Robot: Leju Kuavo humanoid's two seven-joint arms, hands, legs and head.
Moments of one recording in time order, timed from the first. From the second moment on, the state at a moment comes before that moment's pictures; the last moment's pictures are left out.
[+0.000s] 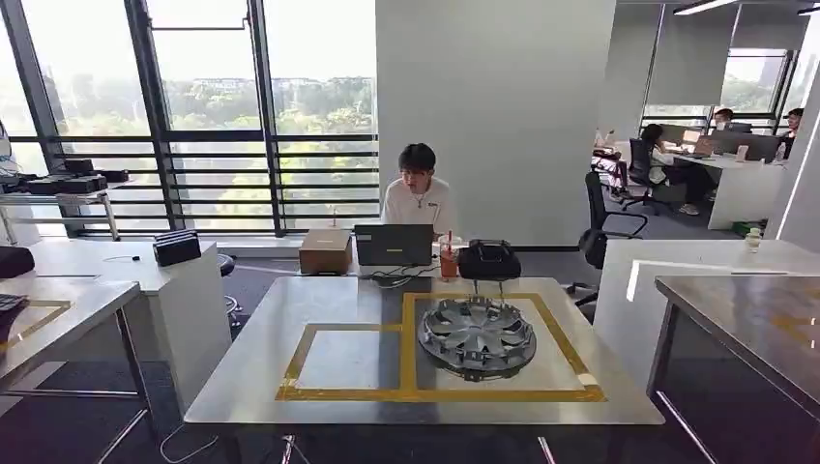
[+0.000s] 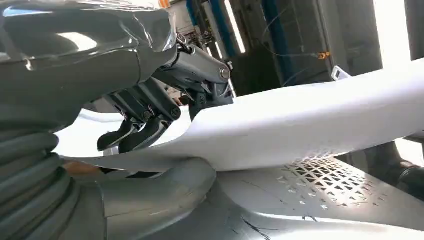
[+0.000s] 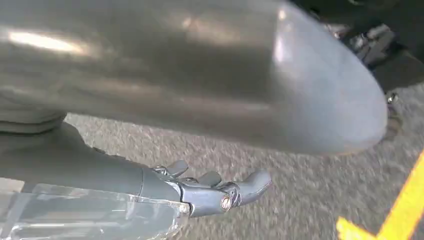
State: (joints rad) left arm -0.29 0.17 -0.76 -1.87 0.44 -0.80 -0.52; right arm 0.07 -0.14 -0.23 -0.22 0.70 0.25 -0.11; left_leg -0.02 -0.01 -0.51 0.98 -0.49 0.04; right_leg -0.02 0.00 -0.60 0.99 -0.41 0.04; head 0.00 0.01
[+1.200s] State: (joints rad) left arm -0.28 0.15 -0.76 -1.84 0.41 -0.78 -0.51; right arm 0.08 -0.09 -0.33 -0.33 0.83 0.28 -0.12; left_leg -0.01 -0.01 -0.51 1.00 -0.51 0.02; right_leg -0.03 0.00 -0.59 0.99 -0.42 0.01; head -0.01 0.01
